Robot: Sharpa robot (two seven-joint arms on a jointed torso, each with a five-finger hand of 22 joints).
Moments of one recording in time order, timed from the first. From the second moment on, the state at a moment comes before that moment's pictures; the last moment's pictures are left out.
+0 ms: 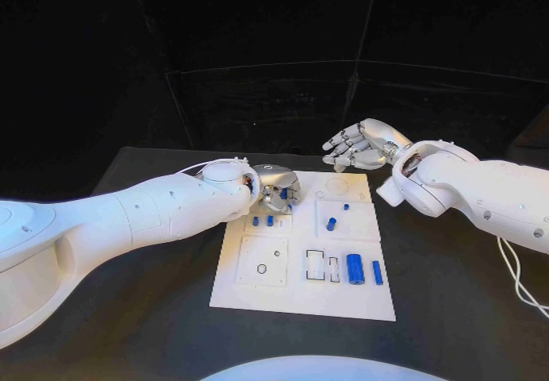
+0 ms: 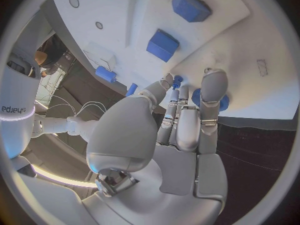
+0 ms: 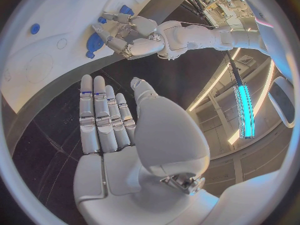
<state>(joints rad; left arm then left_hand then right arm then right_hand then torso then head) 1.25 -0.41 -0.16 1.03 -1.46 -0.10 0.16 1.28 -0.05 0.37 -0.17 0.05 0.91 0.16 0.30 0.07 0.95 0.09 0.38 0.06 1.46 0.01 1.34 1.06 0.16 1.41 0.09 0.89 0.71 1.26 -0.77 0.00 1.39 -0.87 -0.28 0.10 1.43 -0.03 0.02 0.16 0.41 0.80 0.20 0.24 0.07 1.00 0.16 0.31 0.06 1.24 0.09 0.07 0.31 0.17 1.06 0.19 0.29 0.27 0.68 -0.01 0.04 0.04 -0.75</state>
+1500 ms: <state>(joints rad) 1.25 -0.42 -0.16 1.03 -1.48 -0.09 0.13 1.28 -0.03 0.42 -0.18 0.05 0.98 0.14 0.27 0.07 1.04 0.08 0.34 0.07 1.47 -0.01 1.34 1.04 0.16 1.42 0.09 0.94 0.77 1.26 -0.77 0.00 1.39 -0.87 -0.27 0.11 1.43 -0.03 0.02 0.15 0.41 0.80 0.20 0.24 0.07 0.99 0.16 0.31 0.06 1.24 0.09 0.07 0.30 0.17 1.06 0.19 0.29 0.27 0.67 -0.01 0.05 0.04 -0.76</state>
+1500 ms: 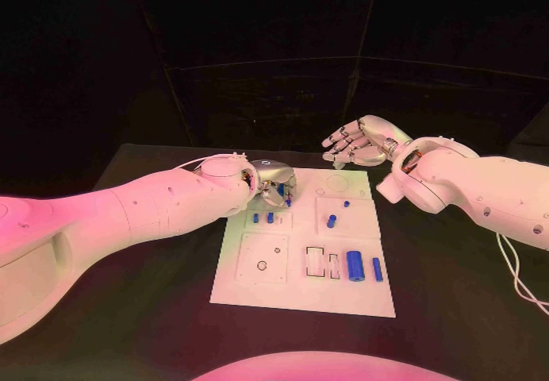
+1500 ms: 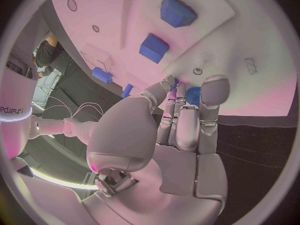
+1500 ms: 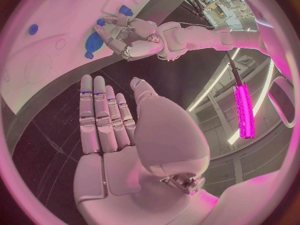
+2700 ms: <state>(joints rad) 1.24 -0.53 -0.06 1.16 -1.47 -0.15 0.14 1.28 -0.02 0.45 -0.18 0.05 1.03 0.14 0.25 0.07 1.10 0.07 0.31 0.07 1.47 -0.01 1.34 1.02 0.15 1.43 0.08 0.97 0.81 1.26 -0.77 0.00 1.38 -0.87 -0.27 0.11 1.43 -0.03 0.02 0.15 0.41 0.80 0.20 0.24 0.07 0.99 0.16 0.31 0.06 1.24 0.09 0.07 0.30 0.17 1.06 0.19 0.29 0.27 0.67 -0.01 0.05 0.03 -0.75</state>
